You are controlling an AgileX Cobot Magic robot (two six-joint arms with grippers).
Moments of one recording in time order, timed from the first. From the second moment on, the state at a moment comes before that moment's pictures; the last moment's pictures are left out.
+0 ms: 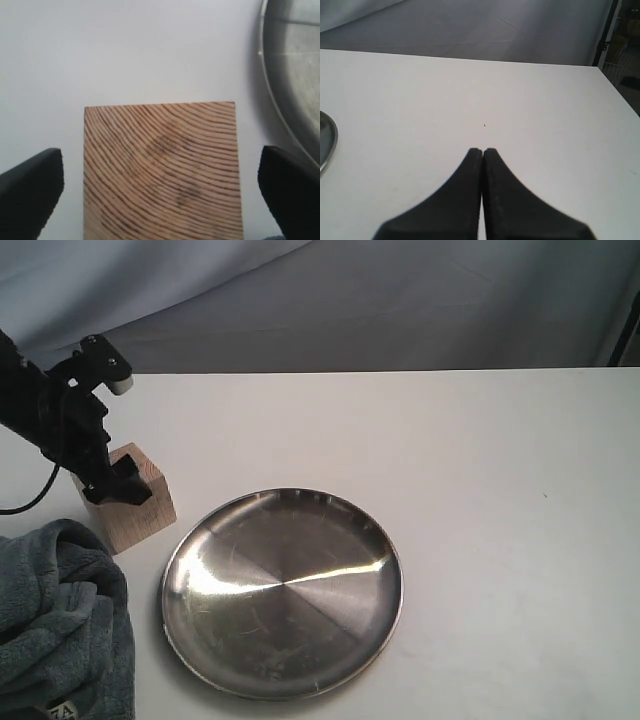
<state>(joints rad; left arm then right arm) -0.07 1.90 -1.24 -0.39 0.71 1.09 0.00 0.01 0.00 0.05 0.34 -0.10</state>
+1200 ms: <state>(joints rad) -0.07 1.84 -1.23 -0.53 0.62 1.06 0.00 0.01 0.00 0.05 0.34 -0.10</state>
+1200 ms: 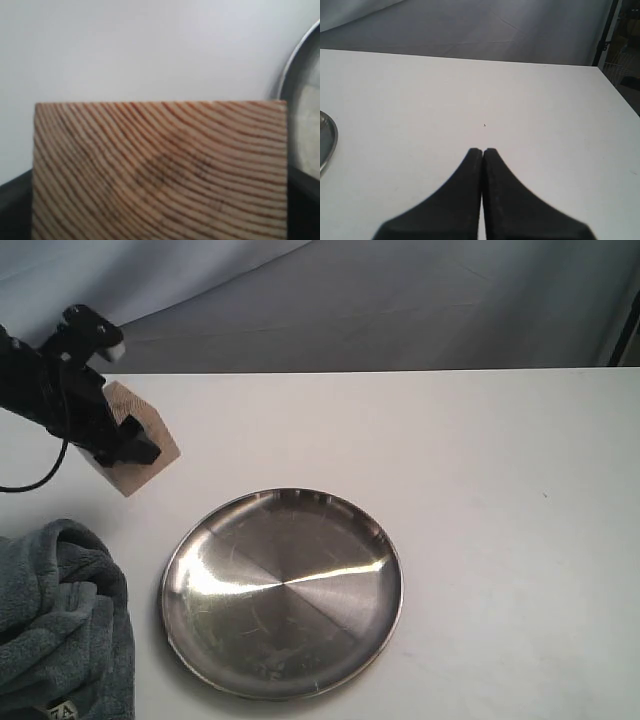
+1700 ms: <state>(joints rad) -0.28 1.60 -1.15 -0.60 0.88 1.07 0.00 0.01 0.00 0.05 0.34 -0.10</state>
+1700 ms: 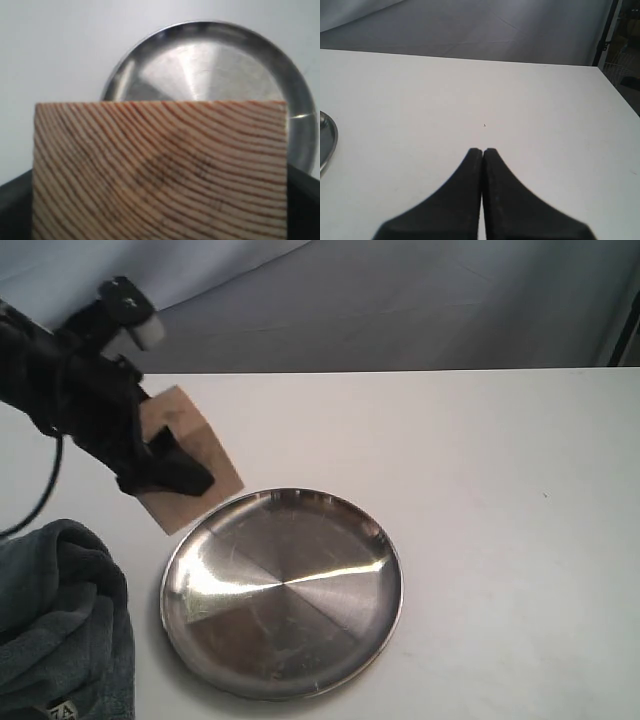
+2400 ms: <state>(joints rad) -0.61 1.89 -1.09 -0.60 0.52 0.96 0.00 0.01 0.00 0.05 0.34 -0.10</state>
